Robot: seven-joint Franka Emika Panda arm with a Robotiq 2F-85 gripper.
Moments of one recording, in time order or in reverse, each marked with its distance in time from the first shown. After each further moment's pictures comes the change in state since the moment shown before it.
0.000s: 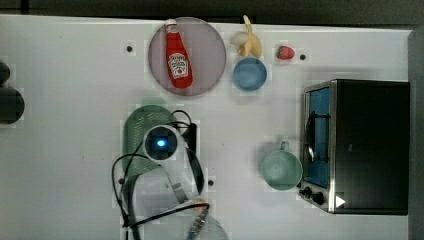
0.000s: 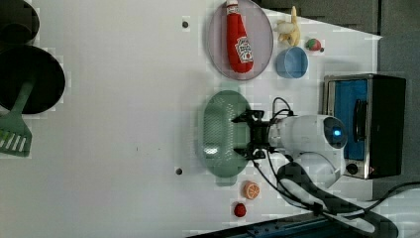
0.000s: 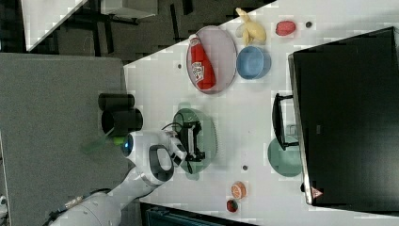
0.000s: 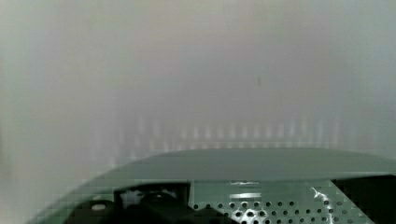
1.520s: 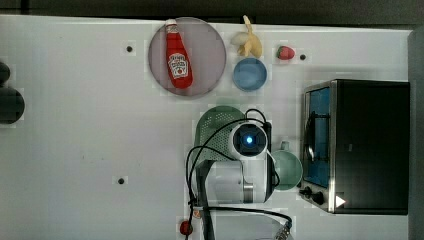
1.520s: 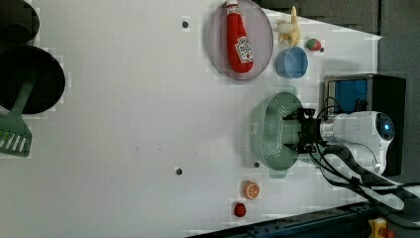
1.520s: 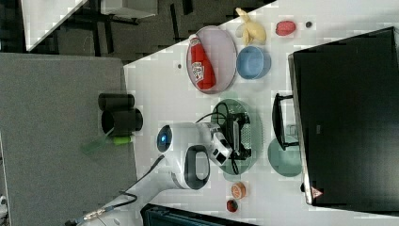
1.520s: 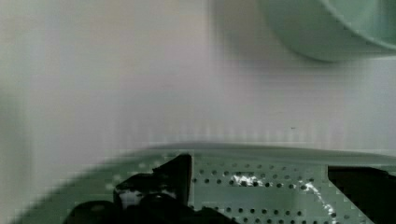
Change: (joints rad) arm -0.096 -0.034 -0.294 -0.004 -0.021 -0.020 -0.339
